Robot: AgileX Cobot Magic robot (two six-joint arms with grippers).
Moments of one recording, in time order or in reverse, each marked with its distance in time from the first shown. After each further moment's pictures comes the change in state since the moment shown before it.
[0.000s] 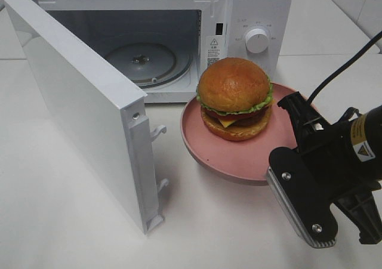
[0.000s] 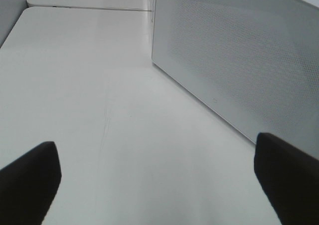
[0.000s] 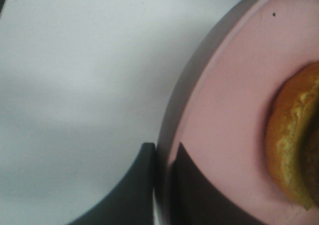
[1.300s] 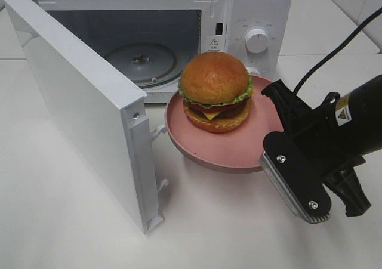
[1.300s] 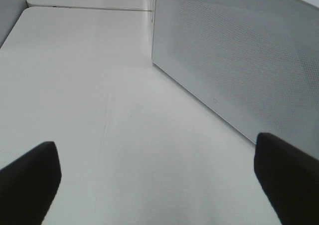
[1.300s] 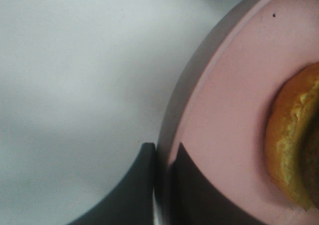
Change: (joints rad) left arm 0.000 0.000 0.000 0.000 0.000 0.000; right arm -0.114 0.095 -0.073 0.288 -0.054 -0.466
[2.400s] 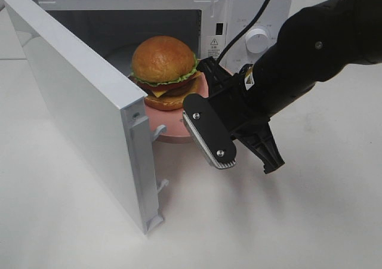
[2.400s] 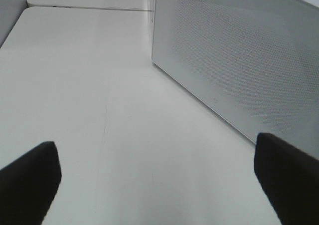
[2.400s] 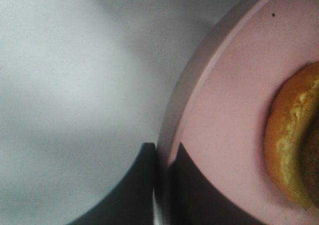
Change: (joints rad) left arm 0.000 0.000 0.000 0.000 0.000 0.000; right arm 0.080 0.312 -0.321 0.006 -0.002 0.053
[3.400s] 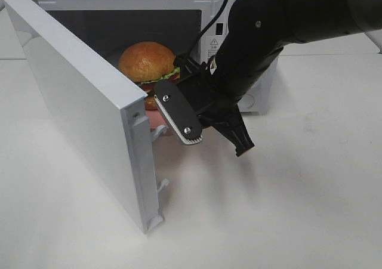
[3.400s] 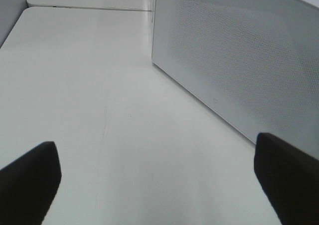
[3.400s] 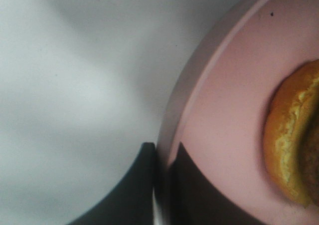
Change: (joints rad) left arm 0.000 0.000 0.000 0.000 0.000 0.000; right arm 0.000 0.189 -0.250 0.025 0.142 -0.006
